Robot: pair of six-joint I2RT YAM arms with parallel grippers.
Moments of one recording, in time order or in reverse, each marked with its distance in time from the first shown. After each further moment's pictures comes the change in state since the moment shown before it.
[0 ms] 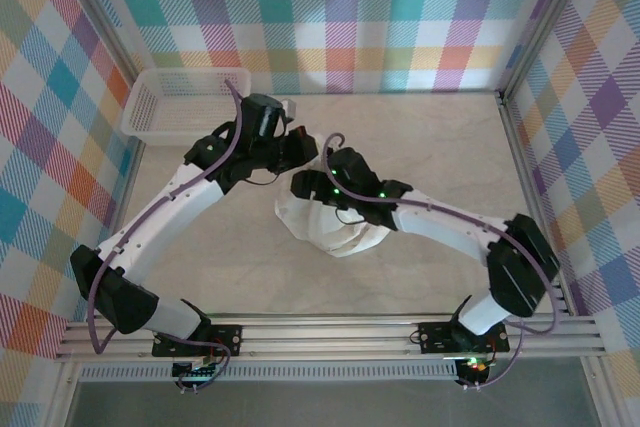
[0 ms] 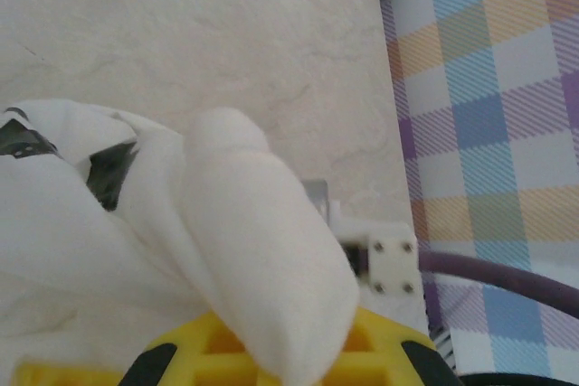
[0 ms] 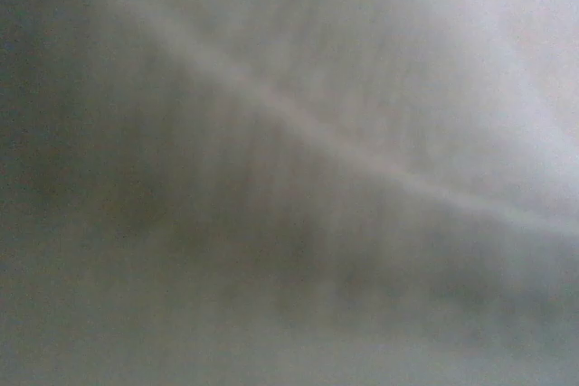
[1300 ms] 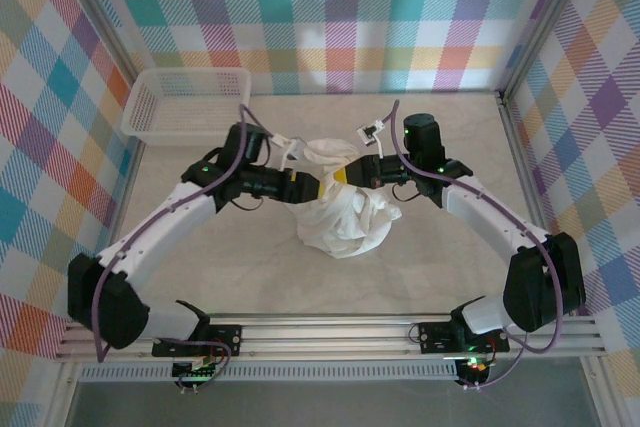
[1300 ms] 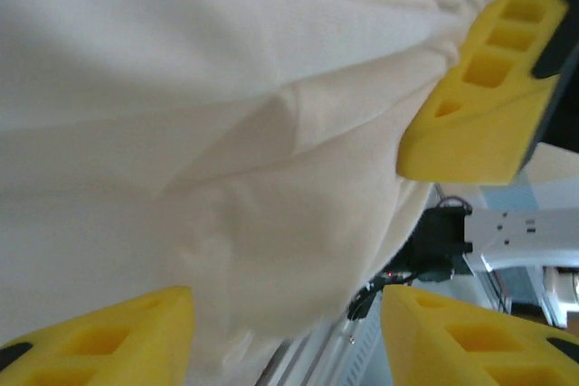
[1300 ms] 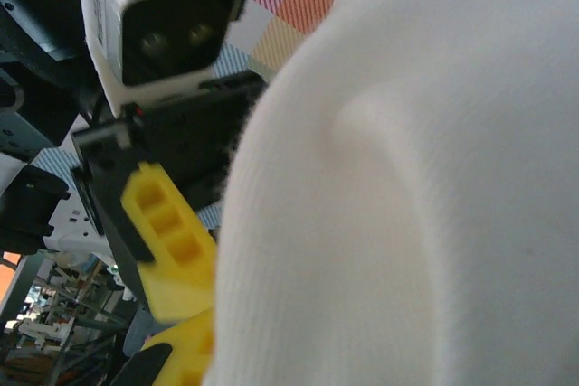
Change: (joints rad) left arm 0.094 -0.068 -0.333 0.143 0.552 0.452; right arm -0.425 -0.163 -0.092 0.046 -1.099 -0.342
